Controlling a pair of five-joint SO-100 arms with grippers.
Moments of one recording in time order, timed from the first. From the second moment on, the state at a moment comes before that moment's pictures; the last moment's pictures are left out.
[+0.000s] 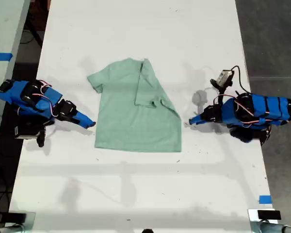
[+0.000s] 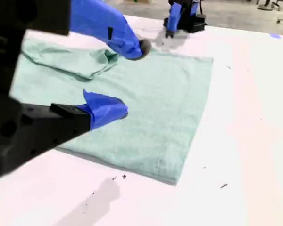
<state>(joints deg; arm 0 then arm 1) 11.8 206.2 177.5 62.2 -5.6 4.7 200.6 175.2 75.7 -6.2</state>
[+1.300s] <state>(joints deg) -48.2 131.7 119.5 81.2 26.3 4.7 200.6 175.2 75.7 -6.2</state>
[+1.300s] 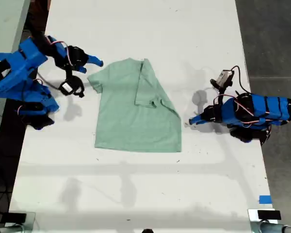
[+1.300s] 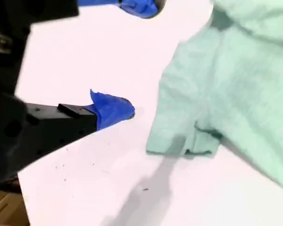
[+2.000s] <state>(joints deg) -61.0 96.6 118.3 63.6 37.4 4.7 200.6 175.2 75.7 -6.2</state>
